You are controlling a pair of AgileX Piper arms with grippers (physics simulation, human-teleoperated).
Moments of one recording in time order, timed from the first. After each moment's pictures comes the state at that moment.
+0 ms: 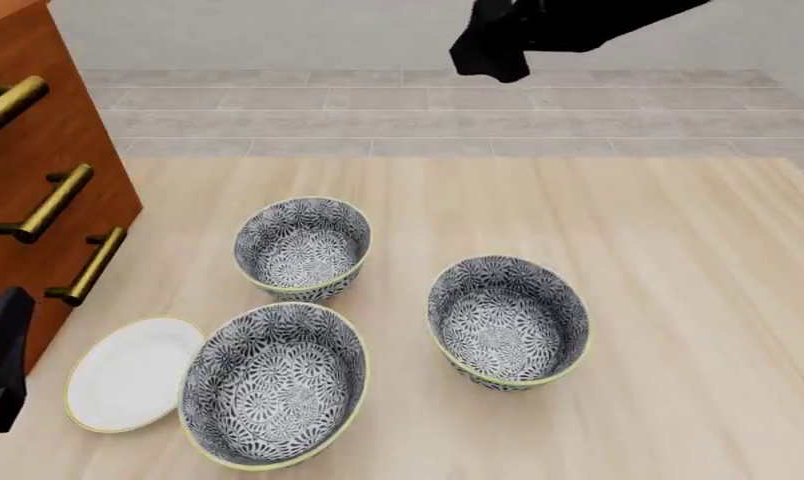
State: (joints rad) left arm 0.02 0.02 -0.01 -0.02 0.01; right arm 0.56 1.40 -1.47 0.73 -0.14
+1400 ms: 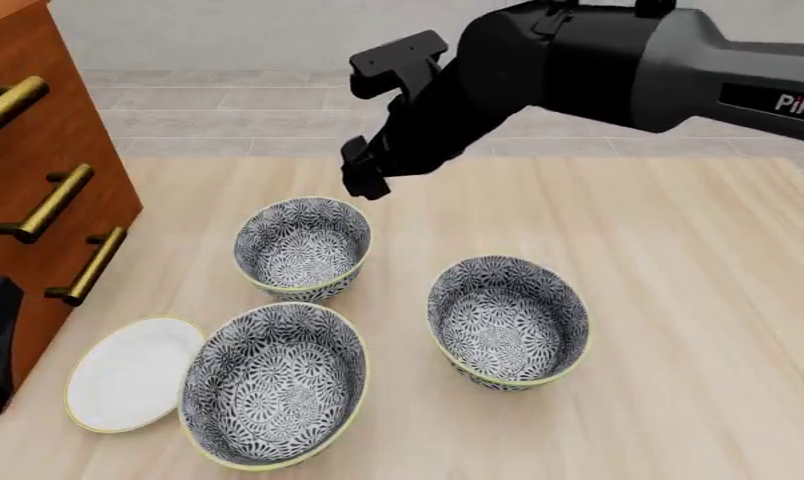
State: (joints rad) left arm 0.01 0.00 -0.05 0.02 0.00; right arm 0.70 1.79 -1.53 0.64 -0.03
